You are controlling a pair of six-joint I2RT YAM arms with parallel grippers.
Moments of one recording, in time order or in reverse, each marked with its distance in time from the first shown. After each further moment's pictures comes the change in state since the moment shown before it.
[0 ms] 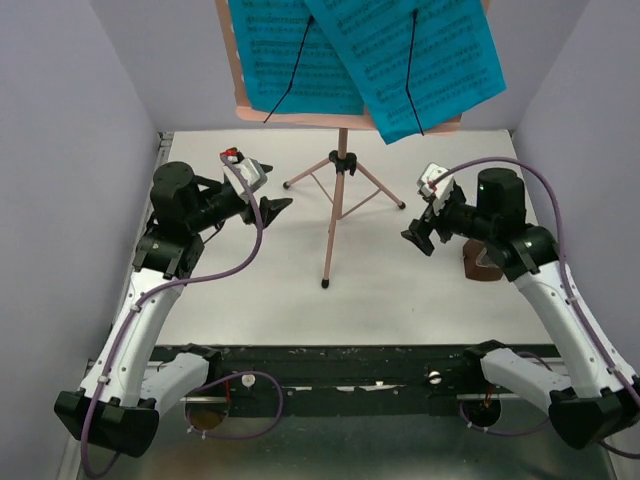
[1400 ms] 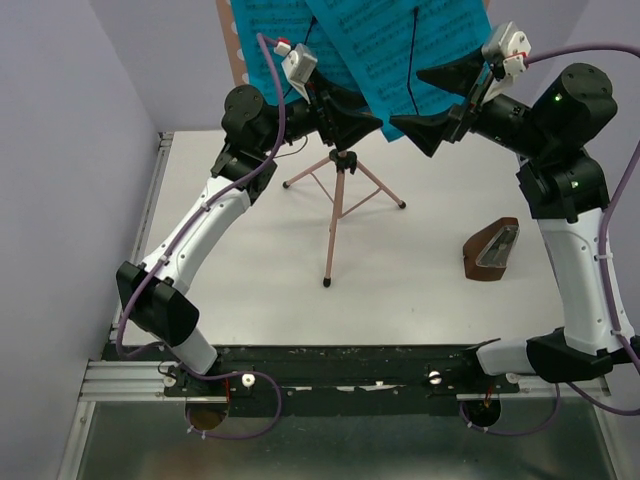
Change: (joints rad) left arm -0.247 0.628 0.637 0.505 0.034 -0.826; right arm 0.000 0.312 0.864 0.151 -0.303 0.425
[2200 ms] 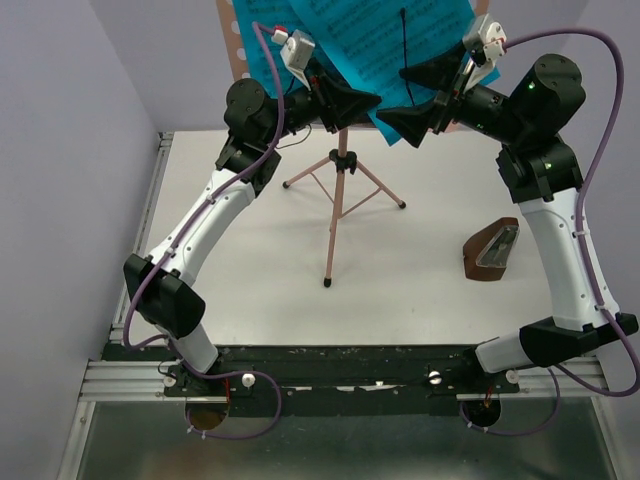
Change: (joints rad) left arm -0.007 0.068 0.084 0.048 -0.041 -0.080; right arm 0.000 0.085 -0.015 0.113 -0.051 0.097
